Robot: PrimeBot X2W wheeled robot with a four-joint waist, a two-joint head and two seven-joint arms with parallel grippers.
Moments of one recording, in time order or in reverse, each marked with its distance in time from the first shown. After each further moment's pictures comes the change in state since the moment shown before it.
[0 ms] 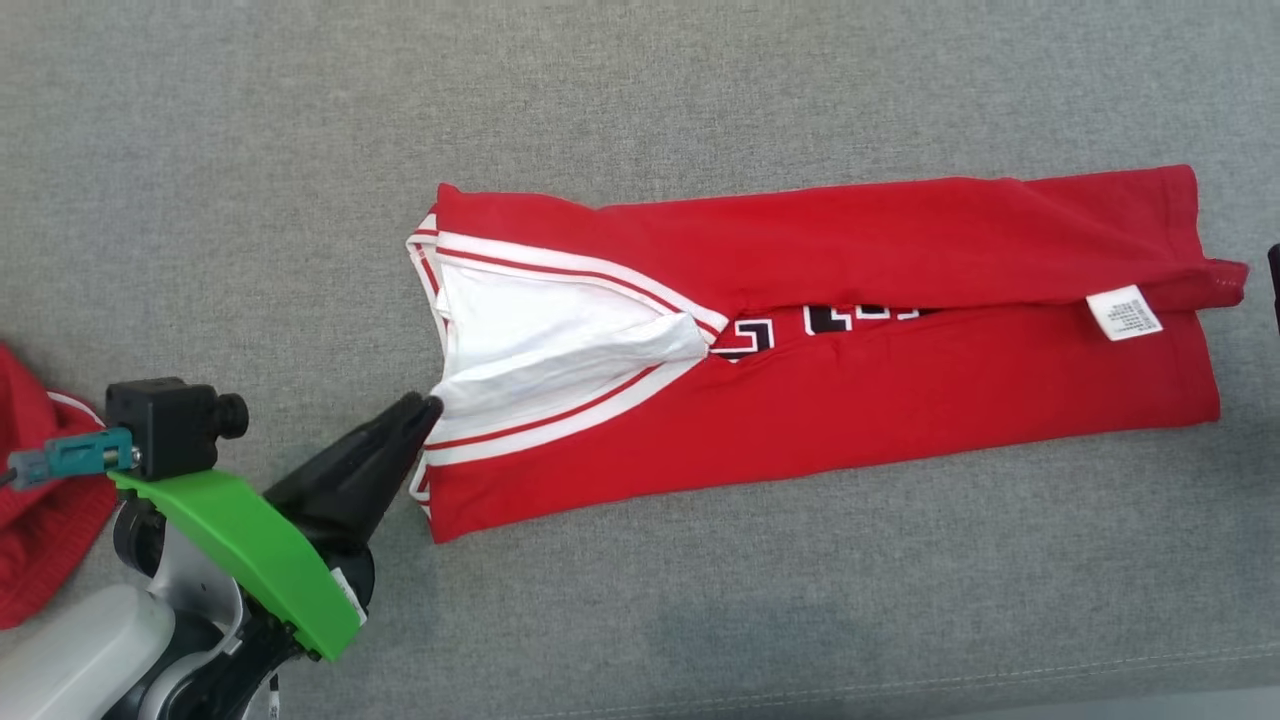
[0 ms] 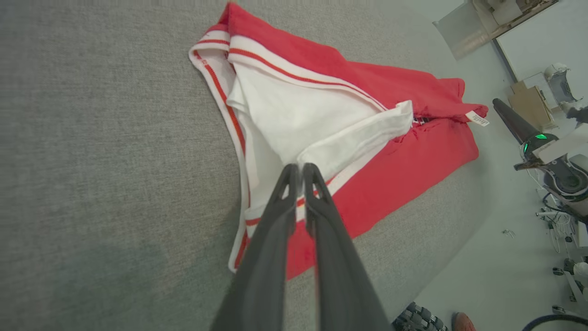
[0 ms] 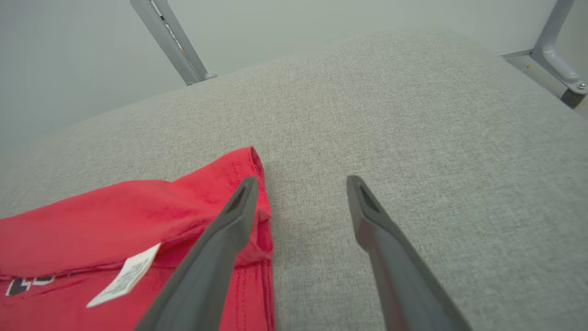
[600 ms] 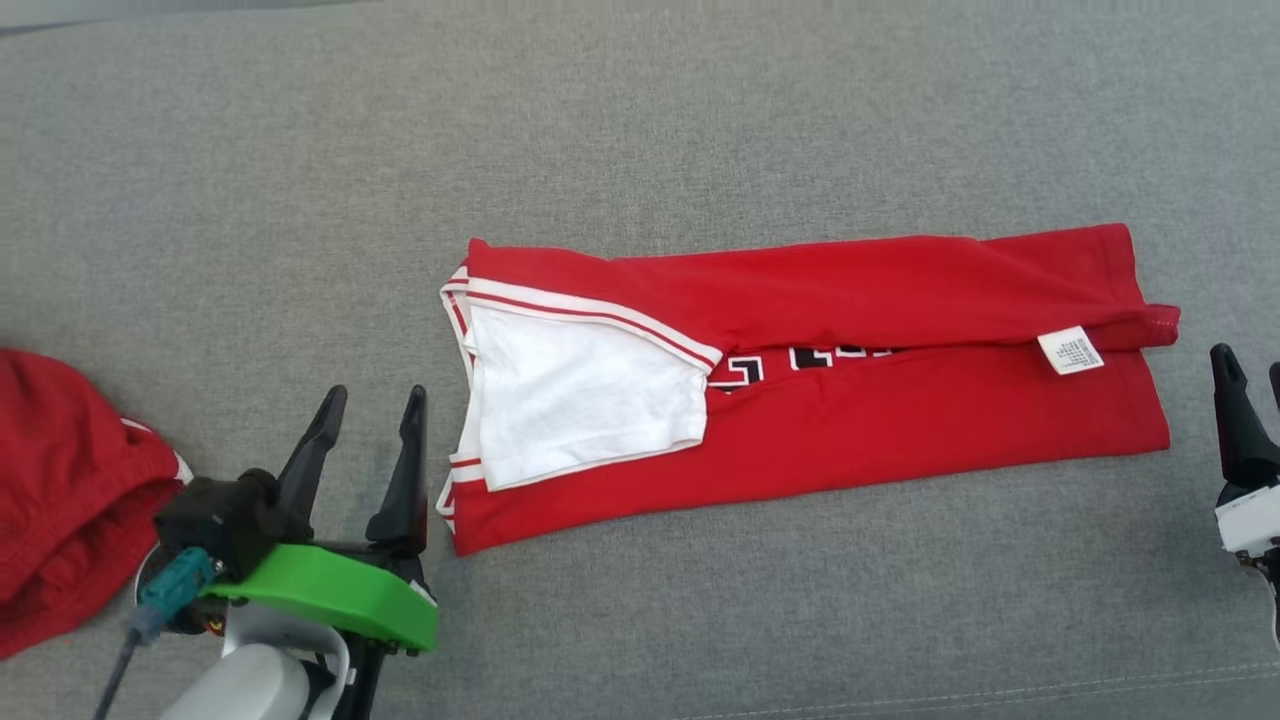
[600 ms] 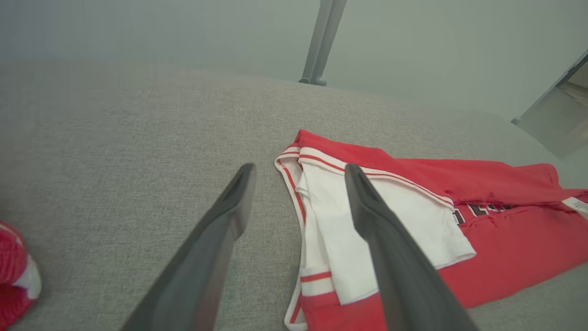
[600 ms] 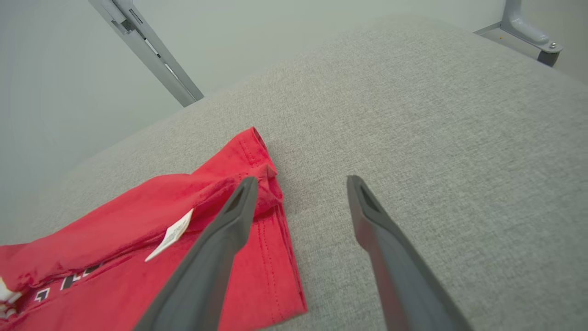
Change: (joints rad) left arm 0.160 -0.261 0.098 0.191 0.393 0.244 -0.294; right arm 0.072 0.151 -0.027 0.103 0.005 0.000 -0.025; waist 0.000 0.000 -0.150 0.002
